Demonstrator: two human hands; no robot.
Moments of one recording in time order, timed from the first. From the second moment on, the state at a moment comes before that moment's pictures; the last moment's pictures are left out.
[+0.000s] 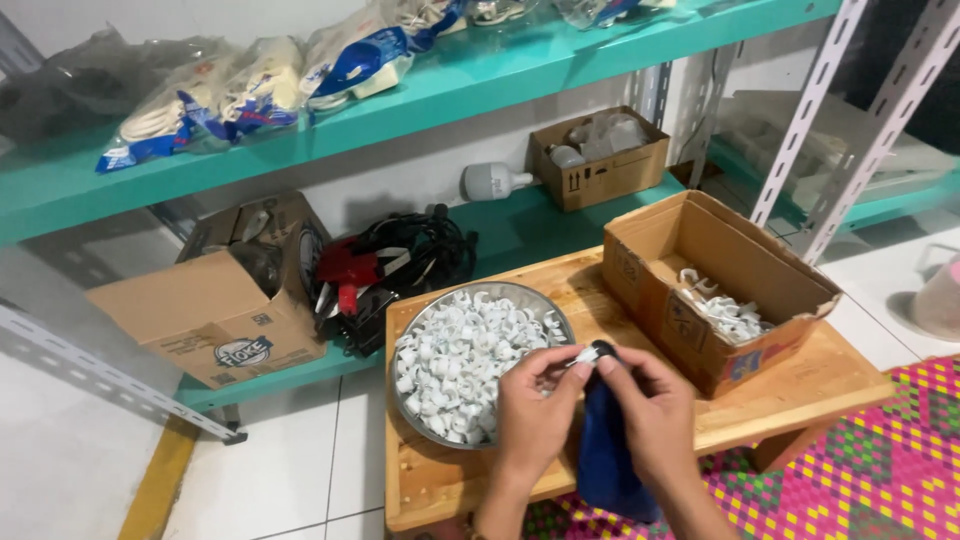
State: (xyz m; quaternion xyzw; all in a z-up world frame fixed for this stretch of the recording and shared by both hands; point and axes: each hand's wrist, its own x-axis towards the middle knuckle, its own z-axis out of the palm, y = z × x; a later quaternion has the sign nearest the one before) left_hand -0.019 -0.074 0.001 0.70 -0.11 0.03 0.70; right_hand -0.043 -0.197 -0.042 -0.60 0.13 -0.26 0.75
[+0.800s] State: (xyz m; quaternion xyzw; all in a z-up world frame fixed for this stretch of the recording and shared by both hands) left_hand -0.002 -0.236 0.019 0.83 -0.24 0.18 0.47; right_hand -0.057 -0.332 -0.004 -0.61 0.24 -0.36 0.67
